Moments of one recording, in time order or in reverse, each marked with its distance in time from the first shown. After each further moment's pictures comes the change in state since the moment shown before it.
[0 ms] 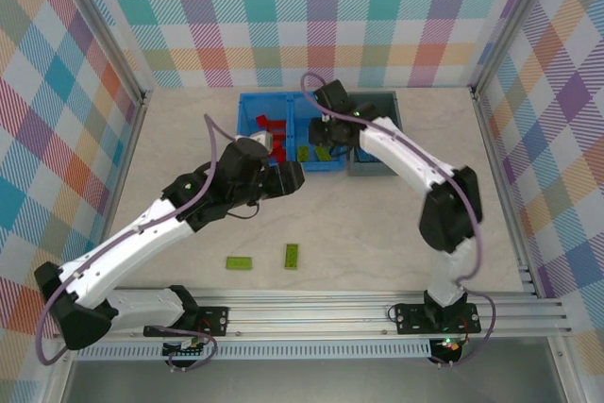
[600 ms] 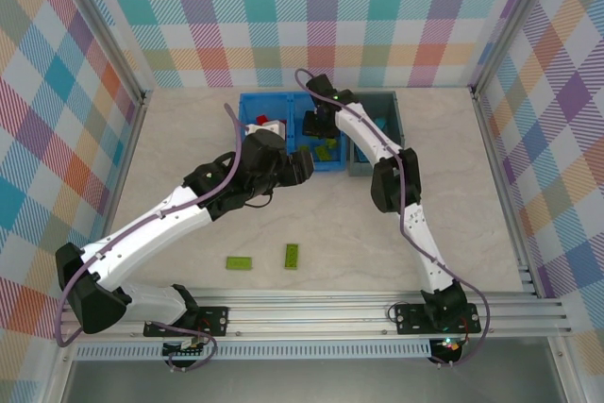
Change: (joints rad) left arm -0.013 0.103 0.053 0.050 -0.106 0.065; right arm -0.098 0.648 0.717 -0.232 -0.083 -0.012
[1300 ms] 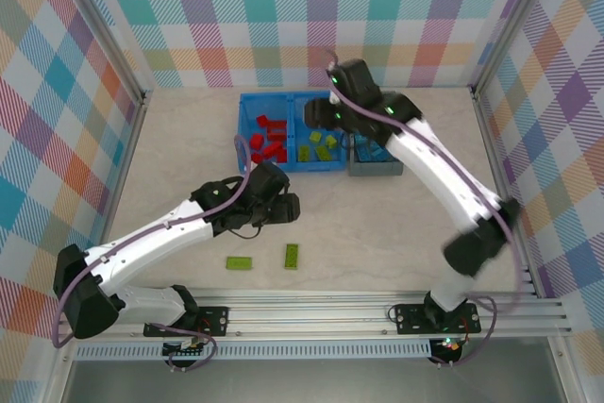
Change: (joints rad) left arm -0.045 -0.040 -0.205 -0.212 0.072 -0.070; right arm 0.172 -1.022 -0.760 0.161 0.064 -0.040
